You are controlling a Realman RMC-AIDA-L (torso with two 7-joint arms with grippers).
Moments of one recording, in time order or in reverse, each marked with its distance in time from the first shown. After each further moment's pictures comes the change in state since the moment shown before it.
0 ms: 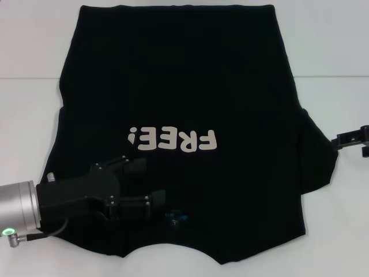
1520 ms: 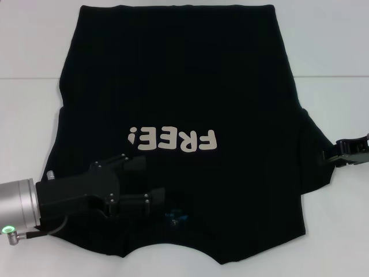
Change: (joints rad) left arm -0.005 0.003 0.001 0.000 -0.001 -0.005 -0.002; right arm 0.035 0.031 -0.074 0.097 -0.006 0.089 -0.013
